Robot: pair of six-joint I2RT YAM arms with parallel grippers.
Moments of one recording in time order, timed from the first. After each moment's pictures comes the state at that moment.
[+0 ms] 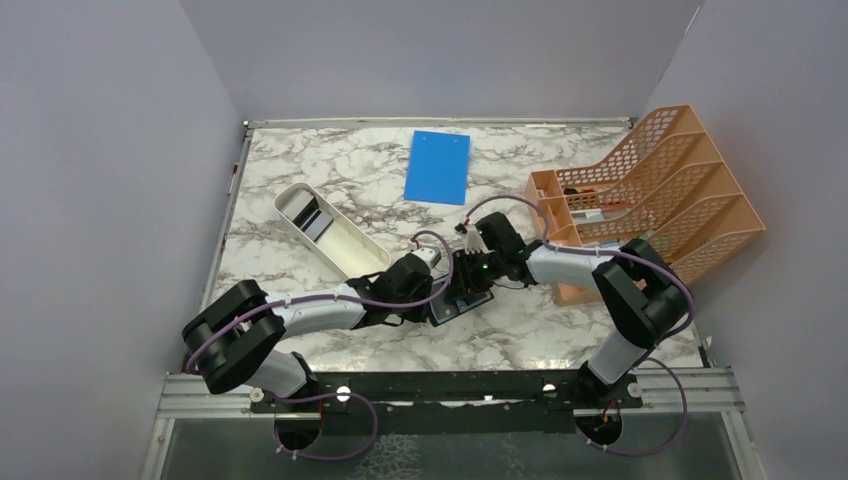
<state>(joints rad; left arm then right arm) -0.93 1.42 0.59 -0.02 -0.01 -0.54 0.65 1.67 0.79 -0.07 -0.51 0.41</state>
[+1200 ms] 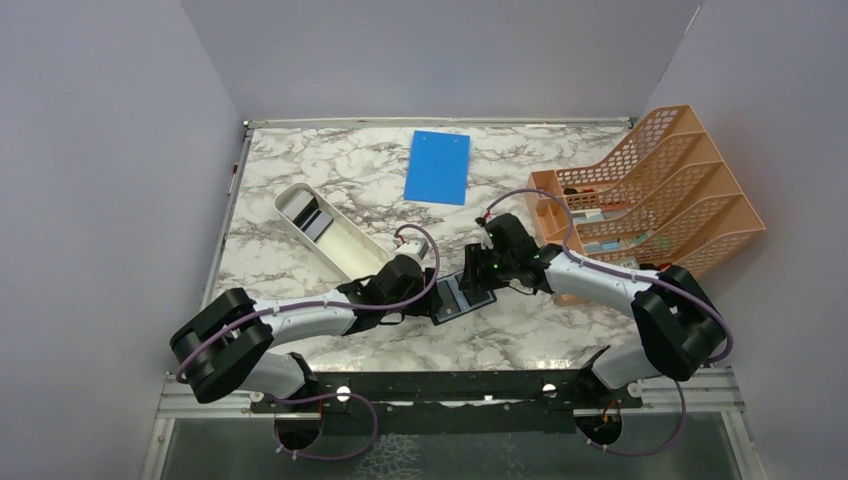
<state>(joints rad) -0.92 1.34 0.53 0.10 -0.09 -0.68 0.67 1.46 0.75 -0.19 -0.17 0.48</state>
